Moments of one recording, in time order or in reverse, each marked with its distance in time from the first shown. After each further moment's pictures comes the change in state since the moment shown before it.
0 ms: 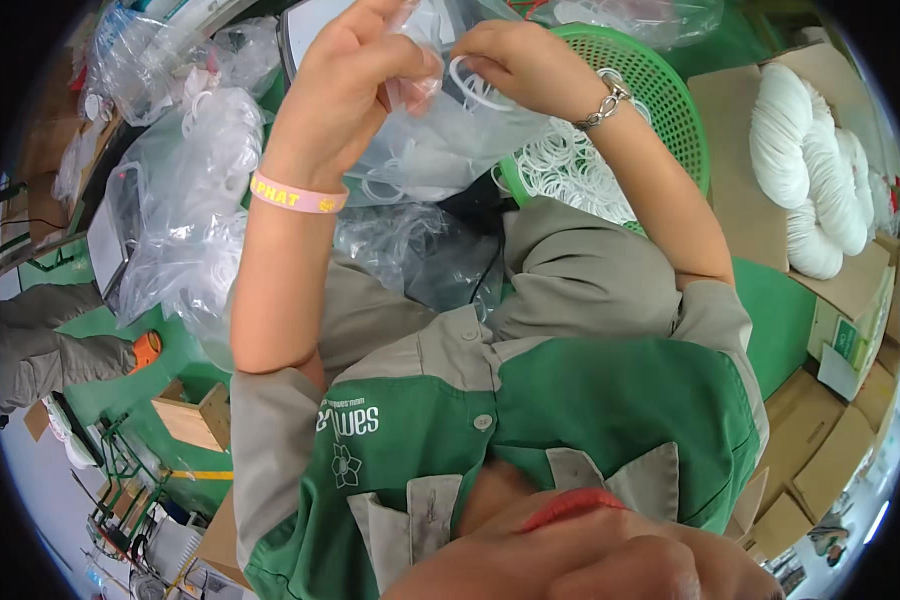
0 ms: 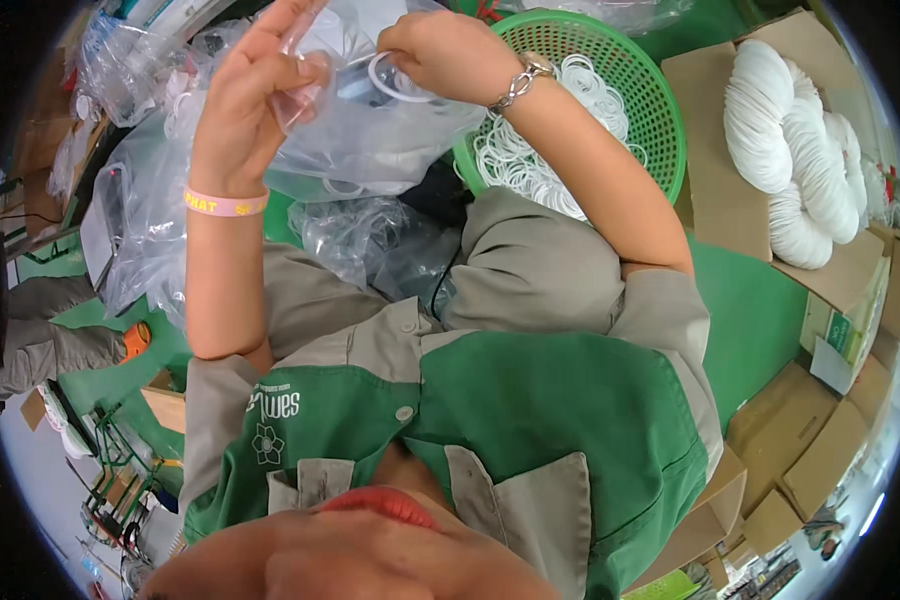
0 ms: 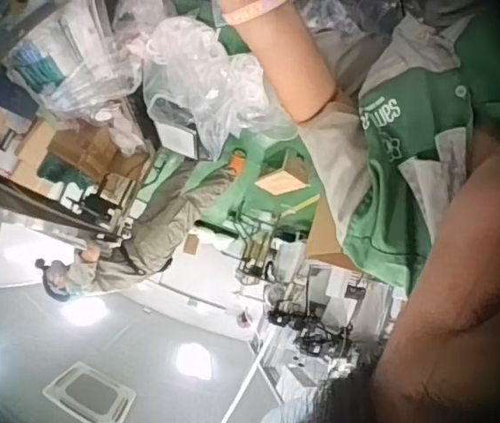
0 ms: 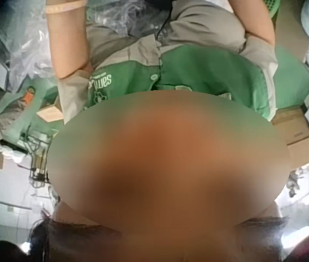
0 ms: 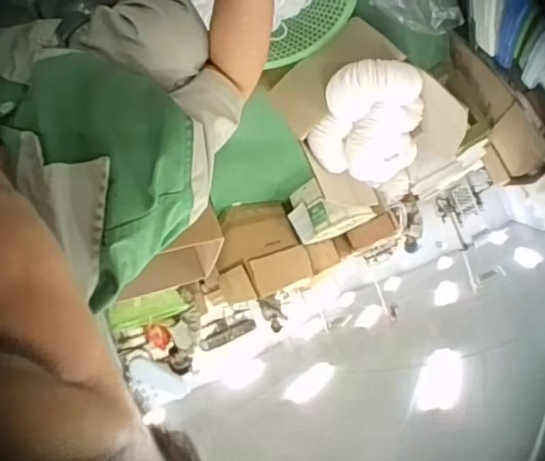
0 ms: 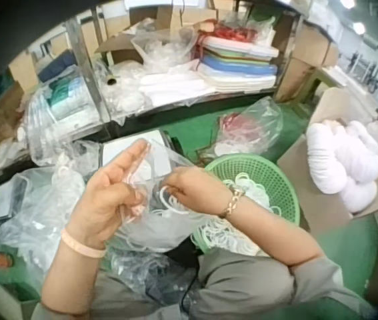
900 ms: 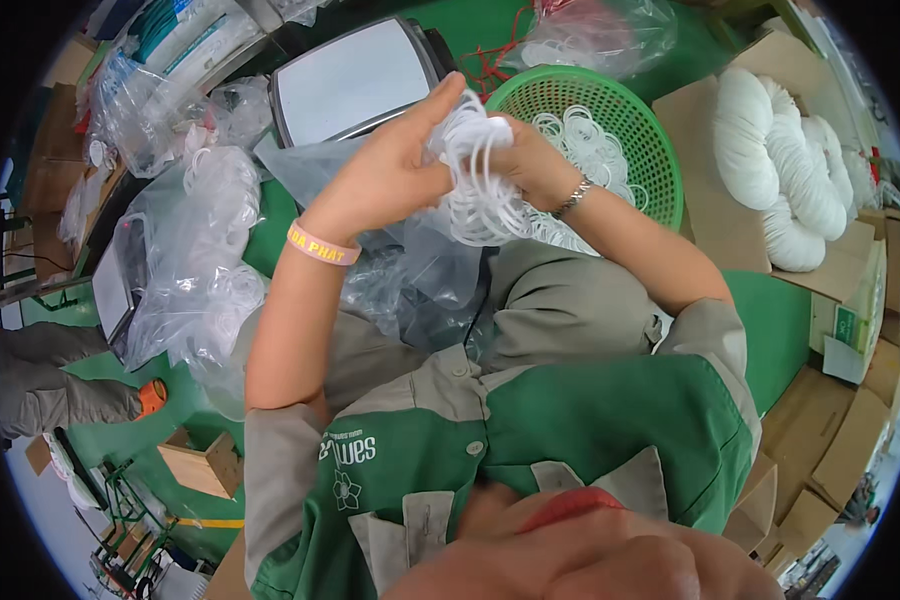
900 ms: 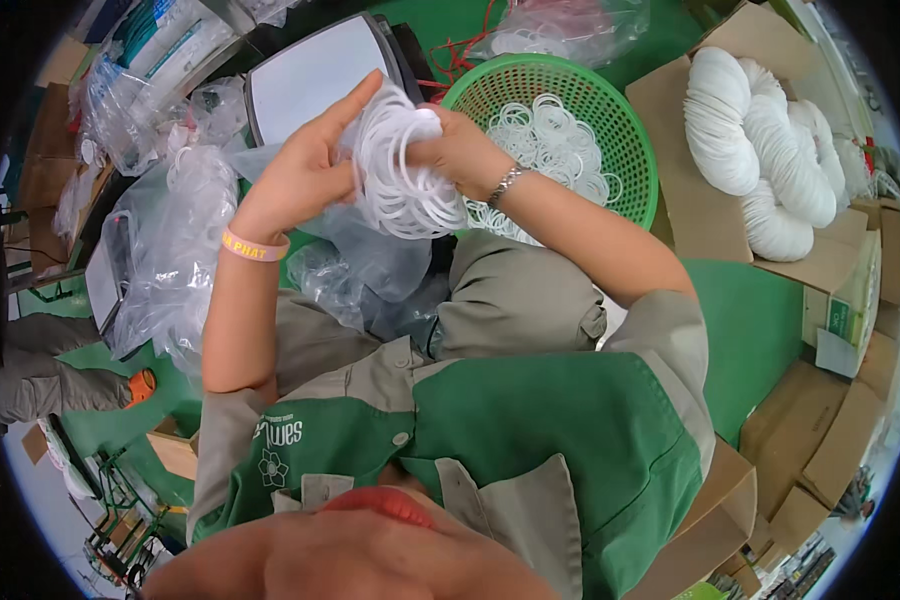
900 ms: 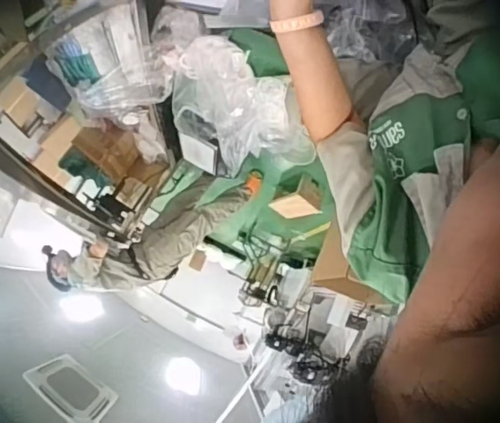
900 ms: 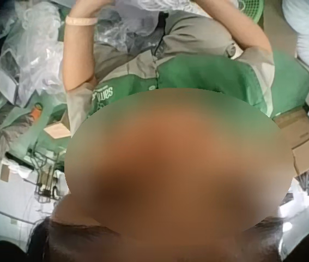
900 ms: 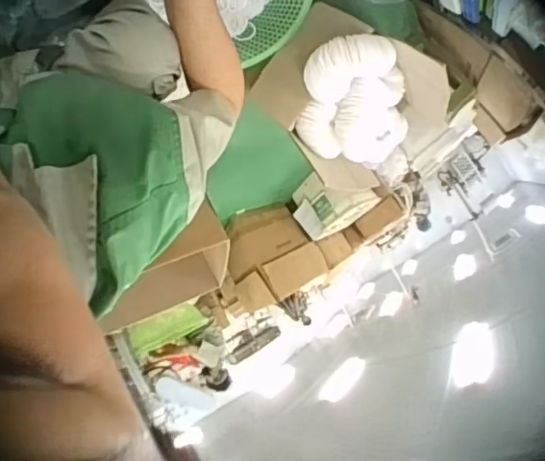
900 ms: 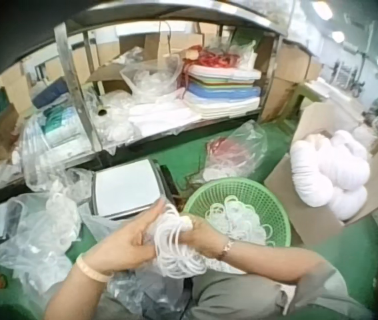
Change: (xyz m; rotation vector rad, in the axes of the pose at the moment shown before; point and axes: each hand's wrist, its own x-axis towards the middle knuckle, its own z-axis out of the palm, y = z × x) left_hand 0.007 -0.030 0.003 0.682 -0.256 -0.018; right_hand -0.049 -0.015 0.015 1.292 0.190 0.724
